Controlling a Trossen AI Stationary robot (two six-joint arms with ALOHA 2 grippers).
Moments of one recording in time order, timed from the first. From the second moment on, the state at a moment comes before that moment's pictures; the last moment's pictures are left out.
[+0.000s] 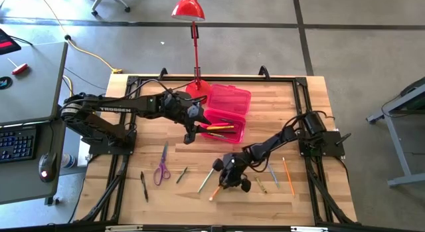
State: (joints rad) left arm 0.10 1.36 1.09 -0.30 0.21 0.03; right arm 0.30 2.04 0.95 0.35 -0.41 -0.59
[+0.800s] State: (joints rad) left arm 0.08 1.36 1.09 -0.20 0.22 -0.06; right arm 0.39 2.09 0.95 0.45 -0.17 -0.42
